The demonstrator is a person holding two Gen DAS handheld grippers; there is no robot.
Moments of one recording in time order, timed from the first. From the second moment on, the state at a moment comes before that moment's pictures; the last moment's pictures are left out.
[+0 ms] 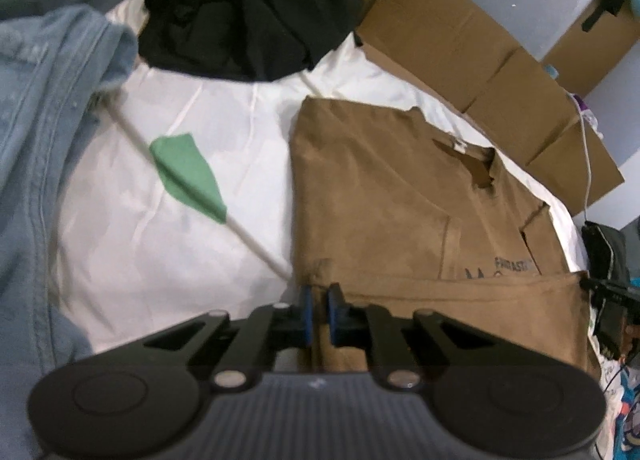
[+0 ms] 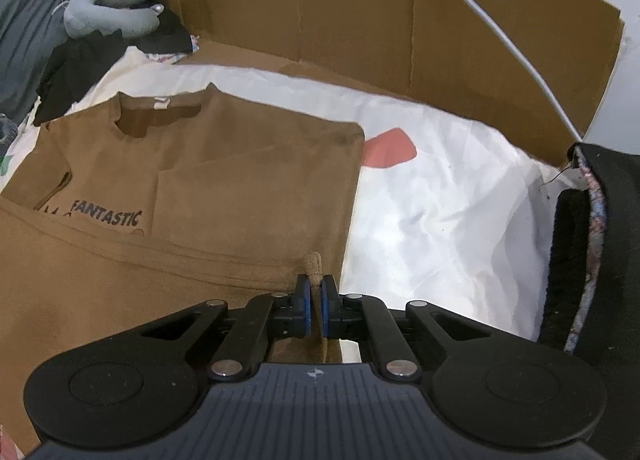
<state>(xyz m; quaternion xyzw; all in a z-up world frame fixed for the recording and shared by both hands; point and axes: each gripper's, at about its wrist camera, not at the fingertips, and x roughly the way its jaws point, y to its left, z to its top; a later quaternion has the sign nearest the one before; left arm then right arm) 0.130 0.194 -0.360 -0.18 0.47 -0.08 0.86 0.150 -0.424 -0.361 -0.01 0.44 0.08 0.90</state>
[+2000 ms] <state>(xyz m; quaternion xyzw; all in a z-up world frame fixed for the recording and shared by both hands) 0.186 0.192 -0.282 -0.12 0.41 -0.10 0.90 0.190 -0.442 -0.284 0.05 0.38 0.02 0.92</state>
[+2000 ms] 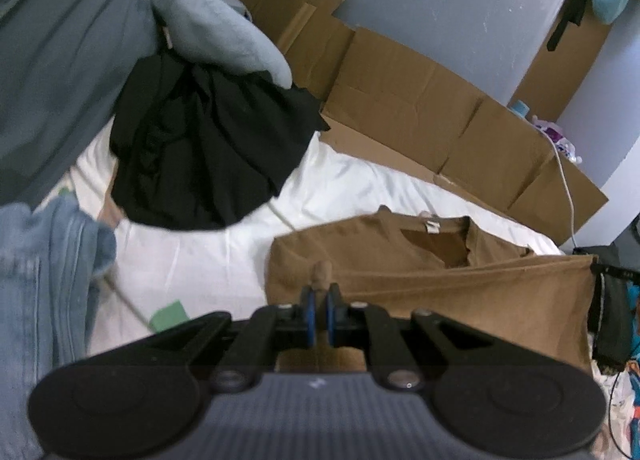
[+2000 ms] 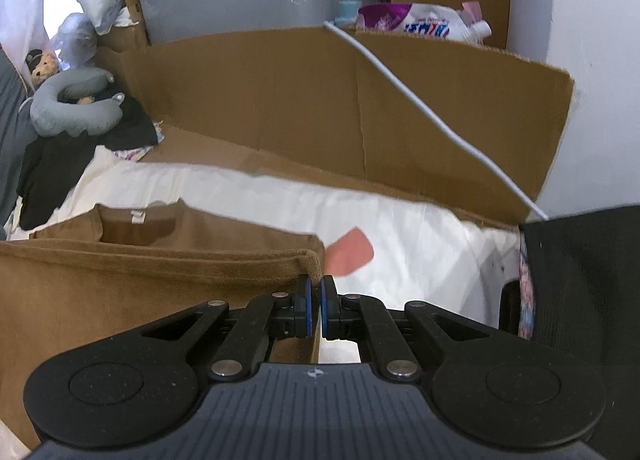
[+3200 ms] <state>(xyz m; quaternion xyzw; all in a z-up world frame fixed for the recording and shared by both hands) 0.310 0.180 -0.301 -0.05 0.45 -0.08 0.89 0.324 -0.428 -0.318 0.04 0.43 -0.03 0.90</state>
